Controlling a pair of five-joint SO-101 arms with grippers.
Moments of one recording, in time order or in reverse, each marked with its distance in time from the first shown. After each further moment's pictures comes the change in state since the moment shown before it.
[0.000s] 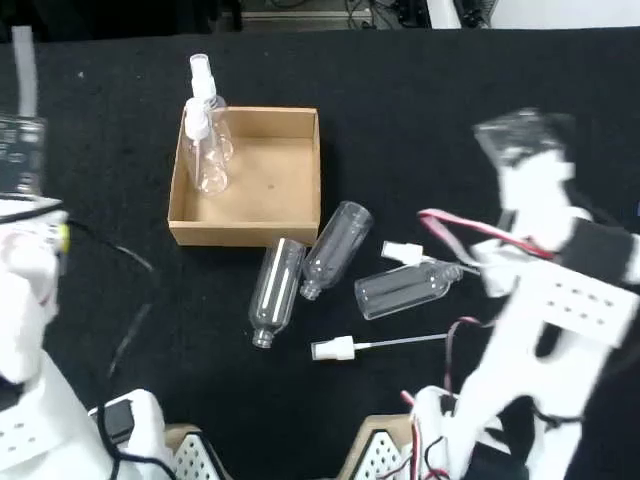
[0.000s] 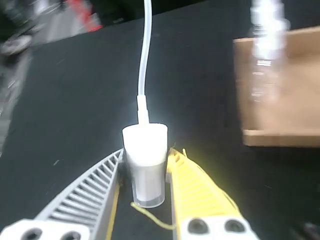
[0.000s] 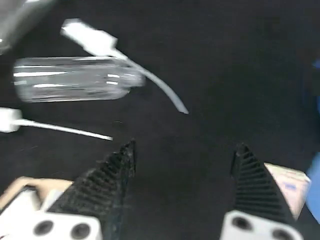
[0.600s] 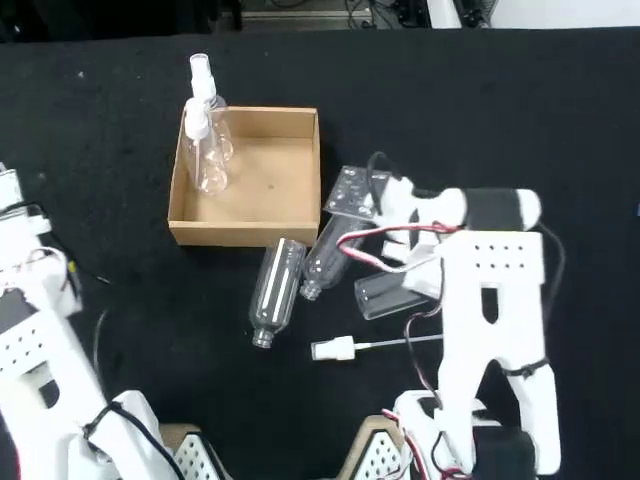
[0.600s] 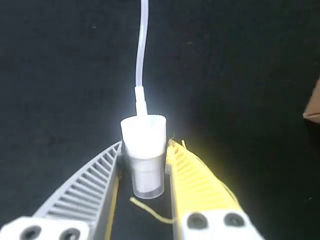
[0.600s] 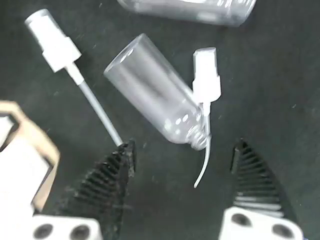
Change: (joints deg) left arm -9.3 1.8 55.0 -37.5 14.0; right arm -21.4 6.4 10.1 -5.0 28.1
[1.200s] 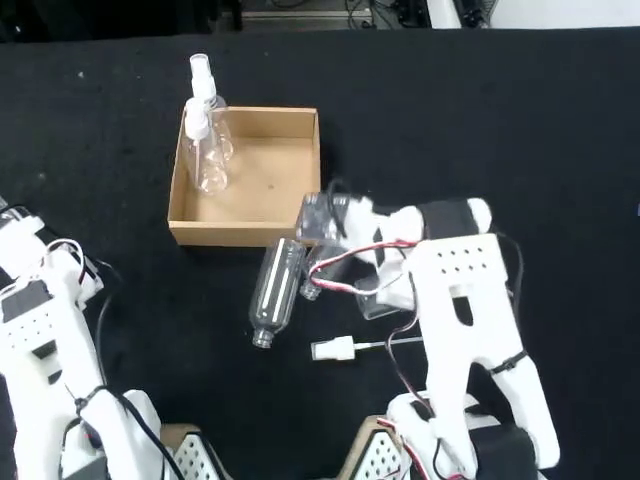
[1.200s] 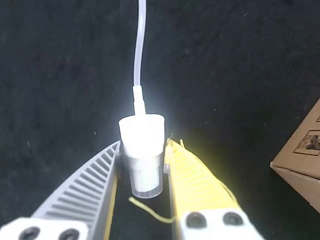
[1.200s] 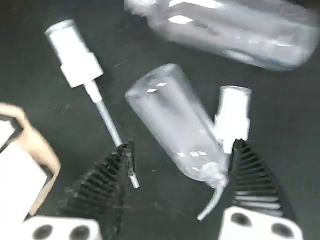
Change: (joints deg) left arm 3.5 8.7 5.6 -12.1 24.8; right arm -8.0 0.0 11.1 -7.6 1.1
